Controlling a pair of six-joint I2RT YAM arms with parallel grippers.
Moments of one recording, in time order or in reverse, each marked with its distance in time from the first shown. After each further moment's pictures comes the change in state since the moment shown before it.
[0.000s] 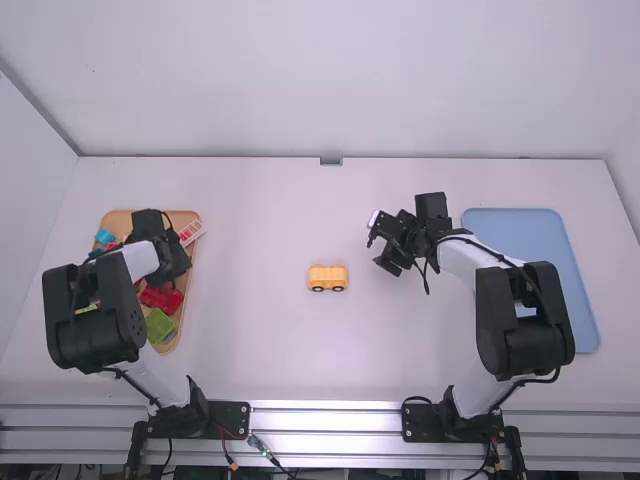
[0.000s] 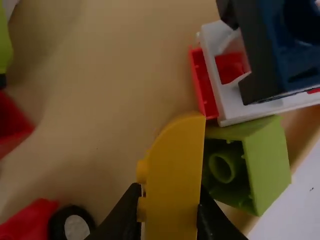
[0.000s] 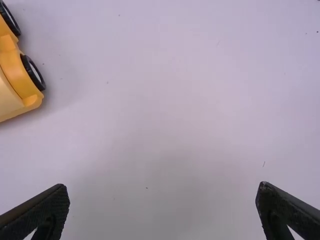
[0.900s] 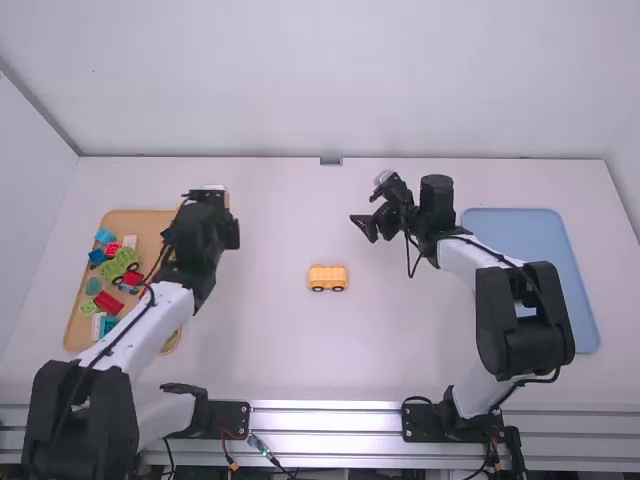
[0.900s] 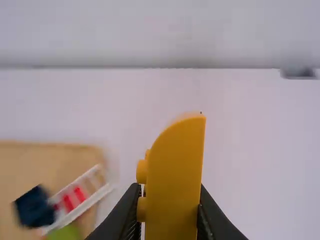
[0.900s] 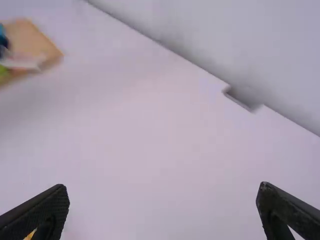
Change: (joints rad) left arm -0.469 -0.498 -0.219 0.435 -0.075 0.232; right arm 0.000 0.000 -0.002 0.481 -0.288 0.634
